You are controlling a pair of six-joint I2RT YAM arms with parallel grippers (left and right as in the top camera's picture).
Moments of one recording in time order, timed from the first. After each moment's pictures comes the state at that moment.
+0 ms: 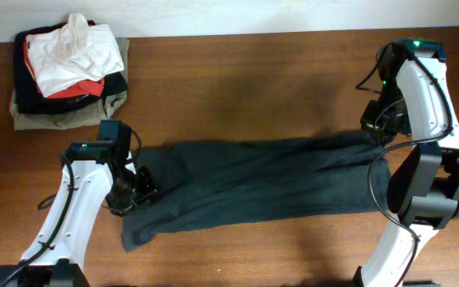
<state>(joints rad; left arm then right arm) -0.03 1.48 1.03 -1.17 0.16 -0.49 -0.15 2.10 1.91 -1.63 0.18 0.46</state>
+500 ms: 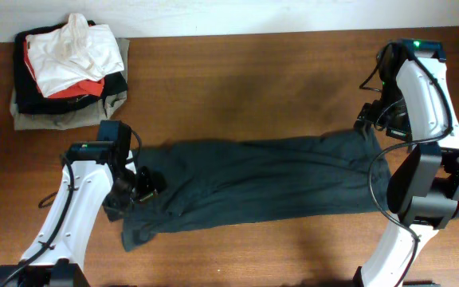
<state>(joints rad) -0.03 1.48 1.03 -1.12 0.16 -0.46 -0.15 2.10 1.91 -1.61 0.23 0.47</state>
